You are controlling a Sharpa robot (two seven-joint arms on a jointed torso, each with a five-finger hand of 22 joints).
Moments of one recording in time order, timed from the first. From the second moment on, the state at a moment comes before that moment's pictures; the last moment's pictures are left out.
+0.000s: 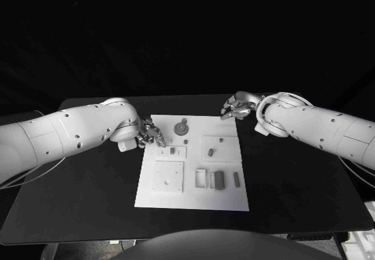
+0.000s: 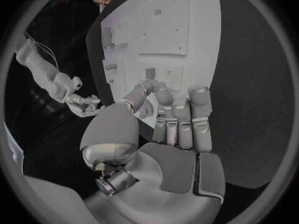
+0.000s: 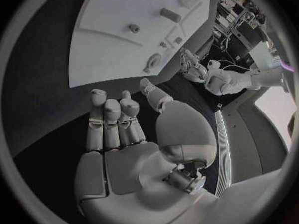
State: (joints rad) left arm 1.33 -0.59 -0.23 1.18 -0.81 0.15 -0.57; left_hand 0.93 -0.03 0.56 -0.26 0.09 1.11 0.03 0.28 0.80 1.25 -0.08 0.99 0.74 1.20 -0.16 1.28 0.91 0.02 1.28 -0.25 0.81 1.31; right arm 1.22 -0.60 -0.08 1.00 -1.15 -0.12 0.05; right_hand 1.03 -0.07 0.50 -0.25 0.05 0.88 0.14 0.24 0.56 1.12 0.03 1.27 0.88 1.07 -0.06 1.39 0.97 0.25 1.01 0.03 0.94 1.31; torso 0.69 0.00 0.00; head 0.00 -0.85
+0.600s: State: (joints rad) left arm 1.34 -0.53 -0.23 1.11 -0.86 0.31 -0.63; left_hand 0.92 -0.02 0.57 -0.26 0.16 1.12 0.03 0.28 0.80 1.26 -0.07 1.00 0.74 1.20 -0.16 1.29 0.91 0.02 1.28 -0.24 0.83 1.31; right arm 1.22 -0.59 -0.08 1.00 -1.15 -0.12 0.05; right_hand 1.03 -0.07 0.50 -0.25 0.05 0.88 0.14 0.24 0.56 1.12 0.03 1.27 0.88 1.07 -0.06 1.39 0.97 0.25 1.01 0.03 0.94 1.31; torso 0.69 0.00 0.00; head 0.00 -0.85
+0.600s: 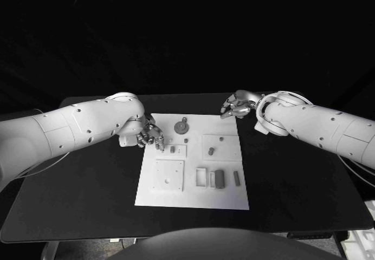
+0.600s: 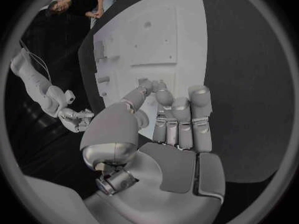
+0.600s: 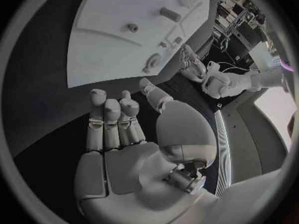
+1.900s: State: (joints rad) left arm 1.34 -0.45 -0.24 1.01 -0.88 0.41 -0.65; left_hand 0.92 -0.02 0.57 -0.26 0.16 1.13 0.03 0.28 0.80 1.26 -0.07 1.01 0.74 1.21 -0.16 1.29 0.91 0.02 1.29 -0.25 0.83 1.31; right arm 1.22 -0.59 -0.08 1.00 -1.15 -0.12 0.05; right_hand 1.03 -0.07 0.50 -0.25 0.05 0.88 0.14 0.23 0.56 1.12 0.04 1.27 0.88 1.07 -0.06 1.39 0.97 0.25 1.01 0.03 0.94 1.31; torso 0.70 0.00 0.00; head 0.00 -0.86
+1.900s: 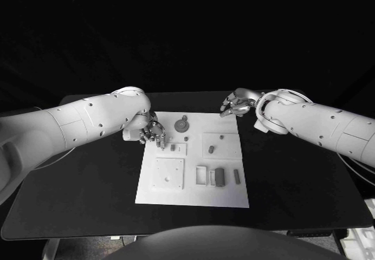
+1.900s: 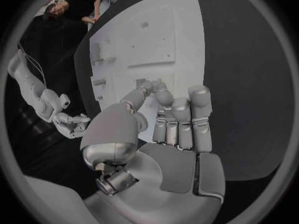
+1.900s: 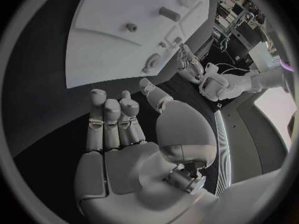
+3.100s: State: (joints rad) left arm 1.32 -0.41 -0.23 0.95 -0.92 0.44 -0.65; left_hand 0.92 -0.02 0.57 -0.26 0.19 1.13 0.03 0.29 0.80 1.26 -0.07 1.01 0.75 1.21 -0.16 1.29 0.91 0.02 1.29 -0.24 0.83 1.31; right arm 1.22 -0.58 -0.08 0.99 -1.15 -0.12 0.05; right_hand 1.03 -0.07 0.50 -0.25 0.05 0.88 0.14 0.23 0.56 1.12 0.04 1.27 0.88 1.07 -0.06 1.39 0.97 0.25 1.01 0.03 0.94 1.31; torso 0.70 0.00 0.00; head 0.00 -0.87
